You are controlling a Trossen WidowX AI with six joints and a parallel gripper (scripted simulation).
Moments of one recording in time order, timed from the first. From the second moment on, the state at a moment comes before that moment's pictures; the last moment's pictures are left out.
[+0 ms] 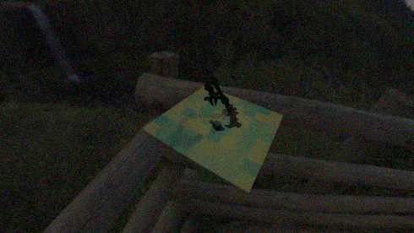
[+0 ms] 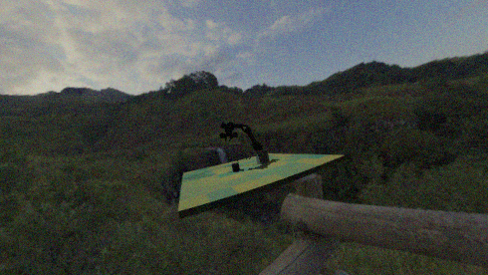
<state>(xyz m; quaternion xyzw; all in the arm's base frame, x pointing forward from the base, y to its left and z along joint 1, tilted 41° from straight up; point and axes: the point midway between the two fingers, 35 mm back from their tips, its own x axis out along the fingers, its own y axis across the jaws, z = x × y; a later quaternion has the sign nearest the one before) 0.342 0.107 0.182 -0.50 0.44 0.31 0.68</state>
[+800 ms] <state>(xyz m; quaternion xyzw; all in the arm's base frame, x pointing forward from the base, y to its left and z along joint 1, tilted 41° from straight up) 0.282 -0.052 0.041 -0.59 0.69 0.21 0.38</state>
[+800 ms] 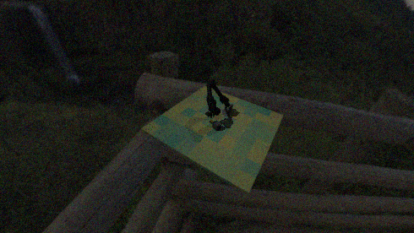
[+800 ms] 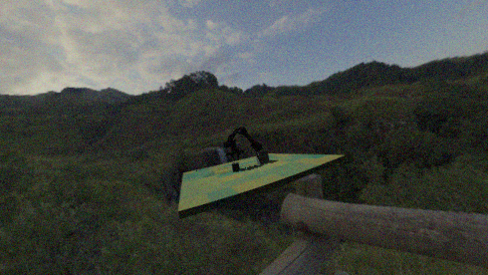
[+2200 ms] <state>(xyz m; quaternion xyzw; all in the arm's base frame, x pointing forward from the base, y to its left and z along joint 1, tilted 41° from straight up) 0.285 -0.097 -0.009 -0.59 0.68 0.20 0.38</state>
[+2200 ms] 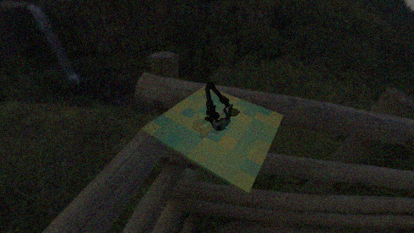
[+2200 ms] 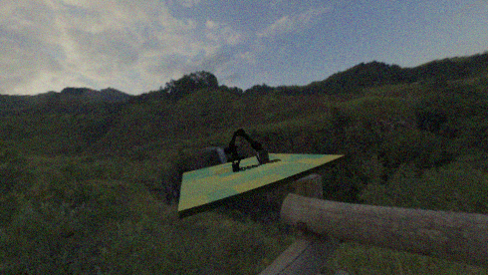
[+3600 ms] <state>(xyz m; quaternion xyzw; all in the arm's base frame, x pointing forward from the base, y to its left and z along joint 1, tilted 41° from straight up) 0.287 -0.062 0.028 -0.59 0.69 0.21 0.37</state>
